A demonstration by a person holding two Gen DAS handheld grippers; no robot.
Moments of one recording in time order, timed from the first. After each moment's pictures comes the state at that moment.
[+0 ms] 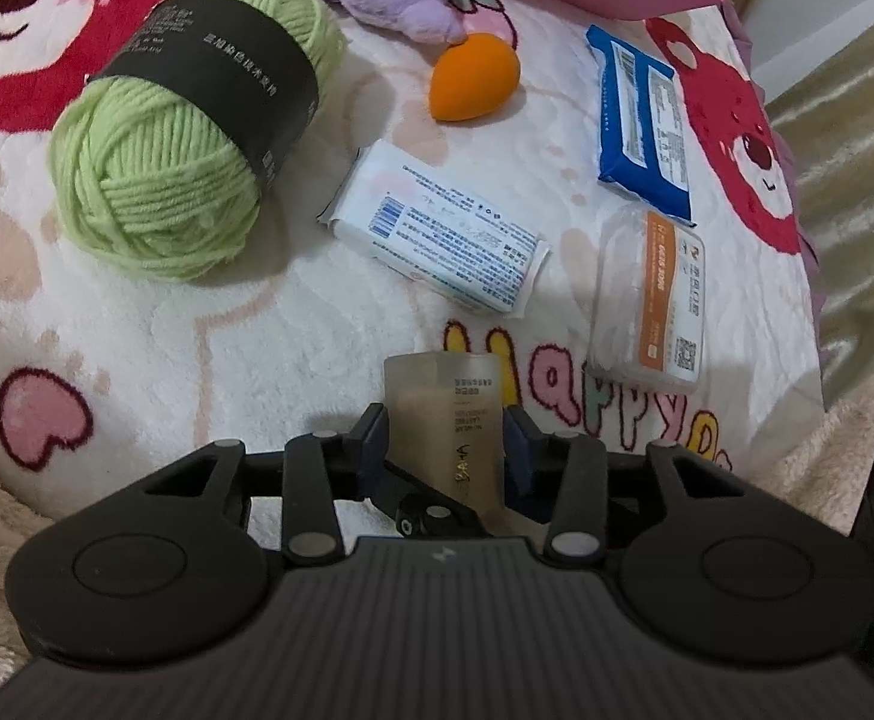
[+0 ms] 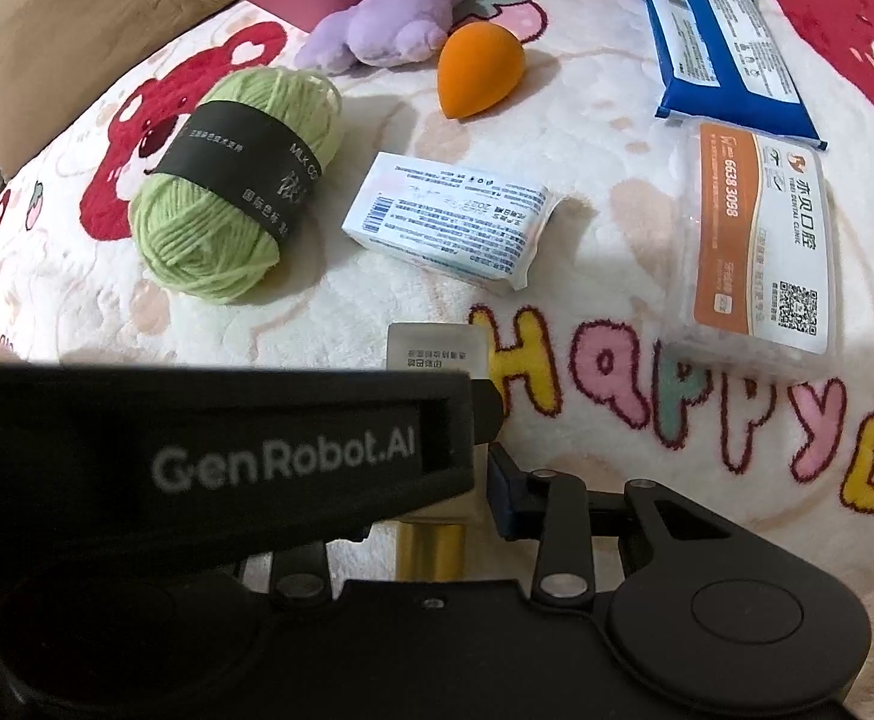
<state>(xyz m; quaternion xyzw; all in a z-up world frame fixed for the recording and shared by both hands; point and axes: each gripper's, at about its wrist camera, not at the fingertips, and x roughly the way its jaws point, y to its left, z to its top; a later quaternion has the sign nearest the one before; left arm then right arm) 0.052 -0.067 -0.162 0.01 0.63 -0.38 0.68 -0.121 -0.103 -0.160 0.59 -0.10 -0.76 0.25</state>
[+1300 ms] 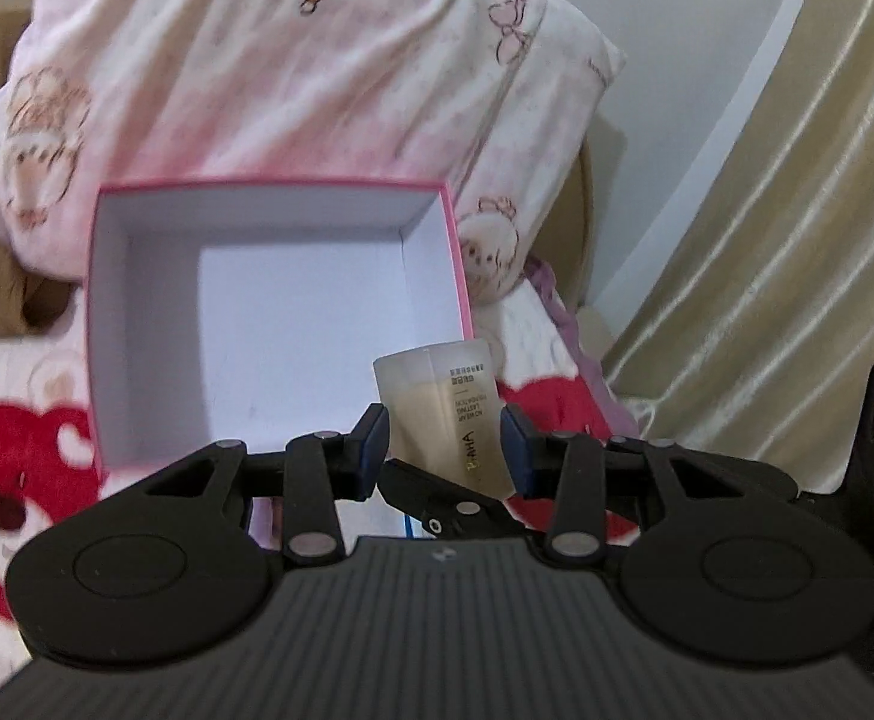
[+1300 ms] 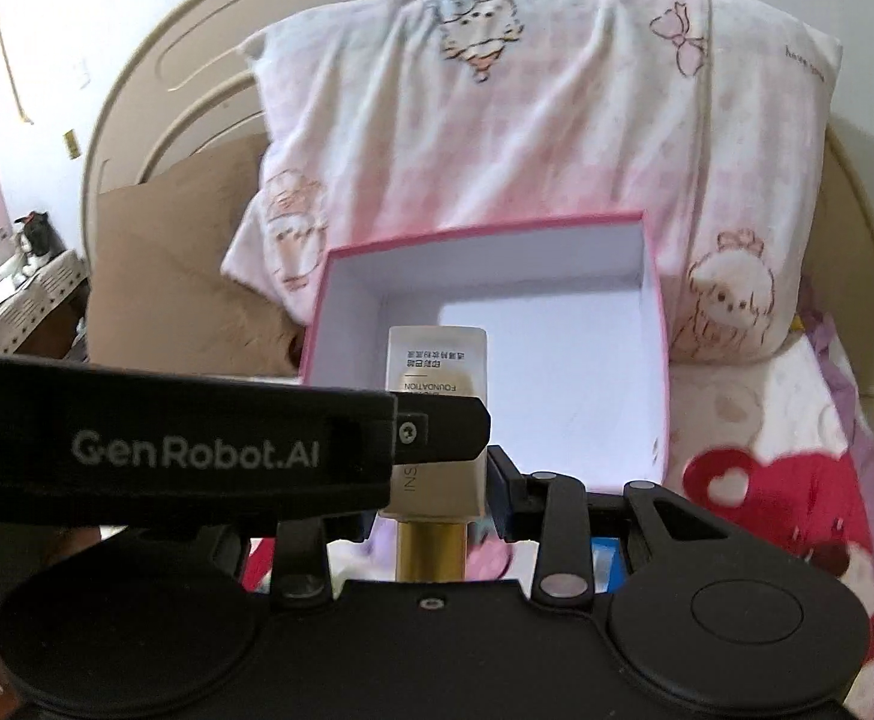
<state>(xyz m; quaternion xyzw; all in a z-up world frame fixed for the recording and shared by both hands) 0.108 -0.173 0.069 0.02 0.40 -0.50 0.77 -0.261 -0.032 0.024 0.34 -0.09 -0.89 0.29</state>
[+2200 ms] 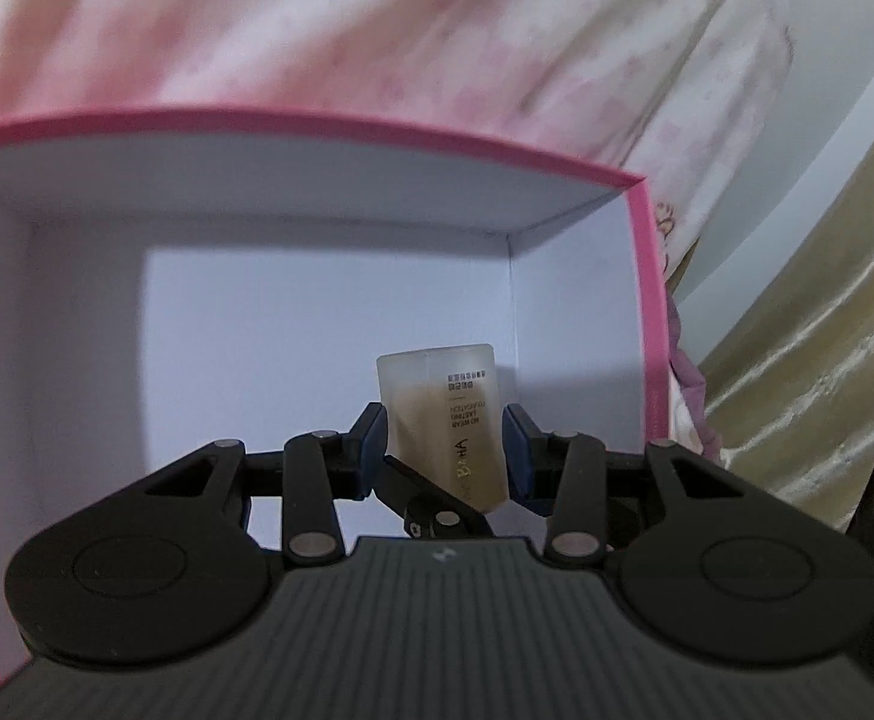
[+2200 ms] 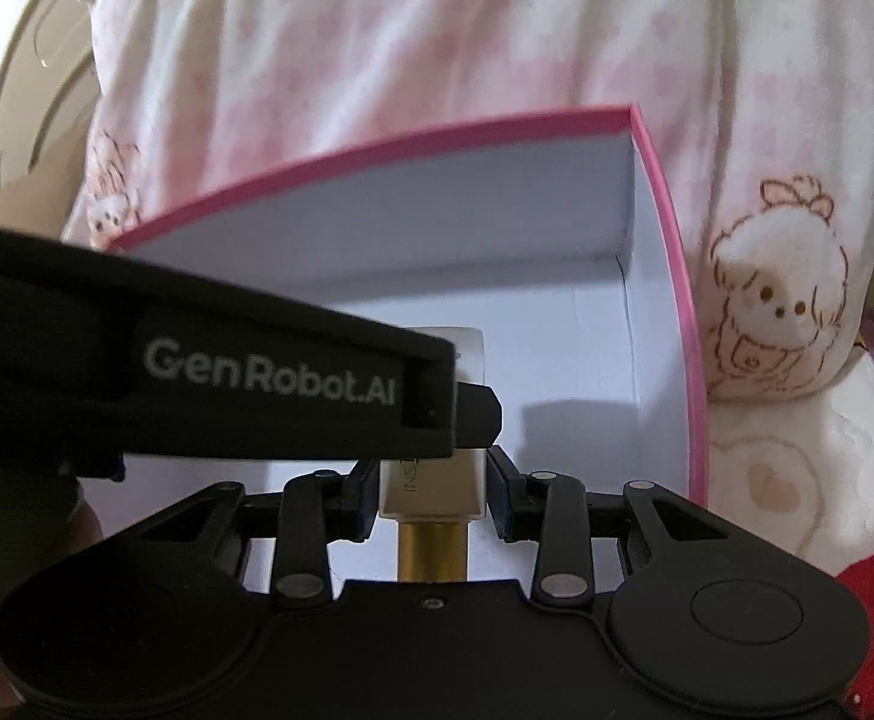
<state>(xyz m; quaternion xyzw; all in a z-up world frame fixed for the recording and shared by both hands) 0.232 -0.296 -0.054 0.00 0.45 -0.46 0.76 -0.407 -0.072 -0.084 0.36 -0.07 -0.89 0.26</state>
